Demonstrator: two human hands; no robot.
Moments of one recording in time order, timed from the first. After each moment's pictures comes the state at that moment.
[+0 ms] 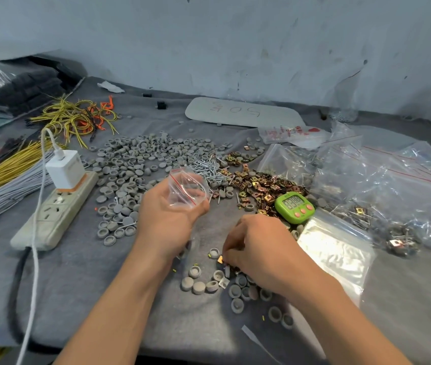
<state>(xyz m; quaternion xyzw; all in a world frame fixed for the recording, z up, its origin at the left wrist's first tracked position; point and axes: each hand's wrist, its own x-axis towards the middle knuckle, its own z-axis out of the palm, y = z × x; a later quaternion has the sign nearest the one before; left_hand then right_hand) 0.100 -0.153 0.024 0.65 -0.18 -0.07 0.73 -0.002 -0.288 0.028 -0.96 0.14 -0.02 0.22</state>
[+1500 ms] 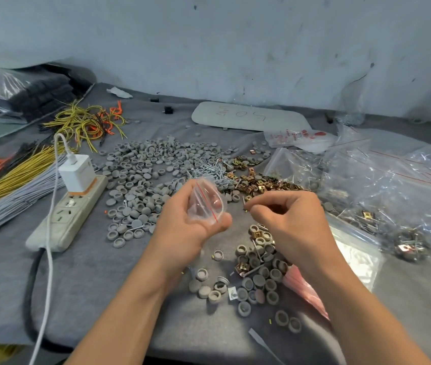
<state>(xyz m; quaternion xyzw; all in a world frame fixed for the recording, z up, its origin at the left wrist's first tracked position) 0.092 -0.146 0.023 0.65 -0.28 -0.14 0.69 -0.004 -0.307 0.043 -0.82 0.20 -0.25 0.47</state>
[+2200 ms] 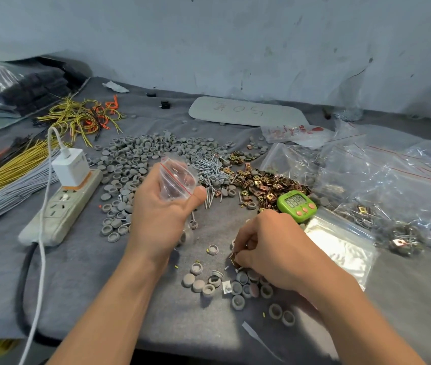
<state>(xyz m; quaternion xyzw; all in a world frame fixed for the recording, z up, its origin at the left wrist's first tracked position) 0.103 -0.144 0.023 0.63 -0.25 0.00 0.73 -0.012 -0.298 0.038 -0.97 0.15 -0.01 0.21</state>
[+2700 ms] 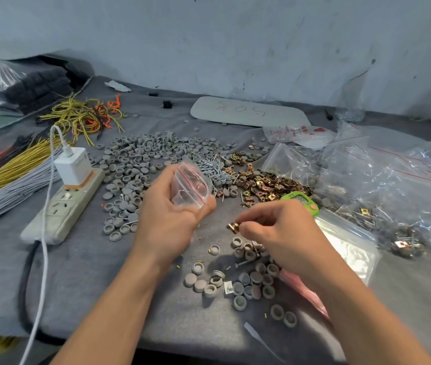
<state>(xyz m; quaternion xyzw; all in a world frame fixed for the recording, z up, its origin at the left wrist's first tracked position) 0.095 -0.143 0.026 0.66 -0.27 -0.03 0.71 -0.012 -0.303 0.037 -0.85 0.20 -0.12 0.46</state>
